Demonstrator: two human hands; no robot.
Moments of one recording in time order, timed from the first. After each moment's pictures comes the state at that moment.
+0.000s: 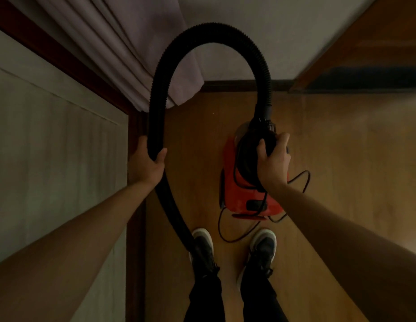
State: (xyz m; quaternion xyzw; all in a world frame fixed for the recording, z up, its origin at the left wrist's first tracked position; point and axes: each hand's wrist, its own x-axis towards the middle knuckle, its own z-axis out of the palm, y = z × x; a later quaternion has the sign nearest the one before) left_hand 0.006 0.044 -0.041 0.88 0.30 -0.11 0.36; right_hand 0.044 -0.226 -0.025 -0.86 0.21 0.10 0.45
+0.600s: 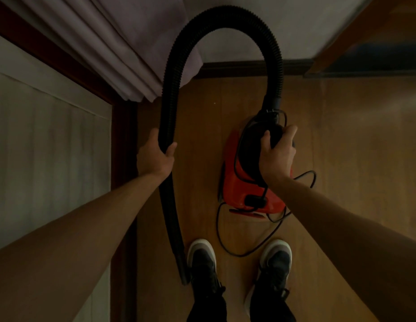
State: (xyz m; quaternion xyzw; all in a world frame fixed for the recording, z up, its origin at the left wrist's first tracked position) left_hand 0.025 0.027 -0.153 0.89 0.26 -0.13 0.34; right_hand 0.056 -0.227 -0.140 -0.85 0.22 0.07 0.47
